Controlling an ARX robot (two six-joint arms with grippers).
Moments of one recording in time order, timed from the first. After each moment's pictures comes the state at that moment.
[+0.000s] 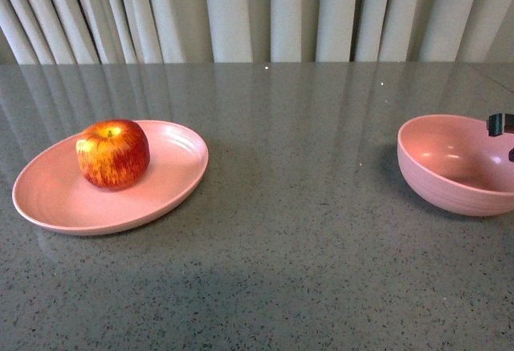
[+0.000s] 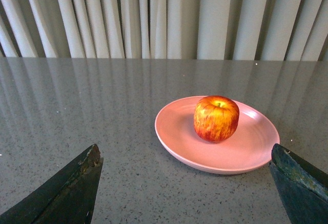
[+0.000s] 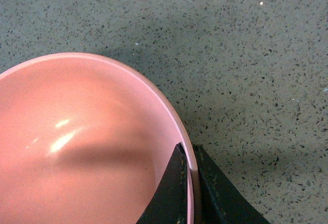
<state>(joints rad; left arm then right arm) 0.00 0.01 0.01 0.00 0.00 -0.01 0.01 1.73 0.93 0.06 -0.03 0.16</state>
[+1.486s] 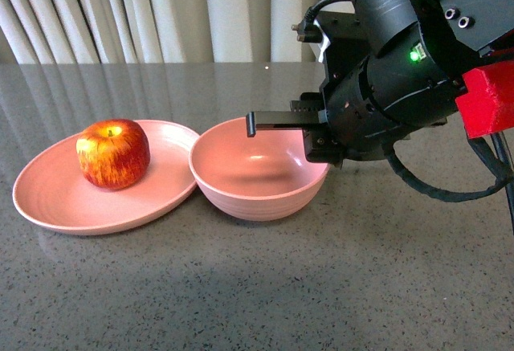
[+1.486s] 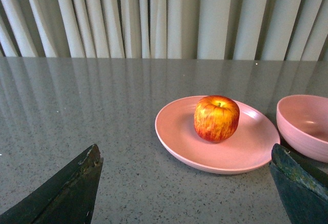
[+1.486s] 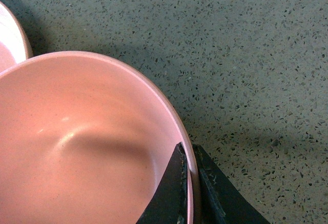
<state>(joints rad) 0.00 0.01 0.01 0.00 0.00 -0.01 0.47 1.90 1.21 -0.08 0.08 0.27</state>
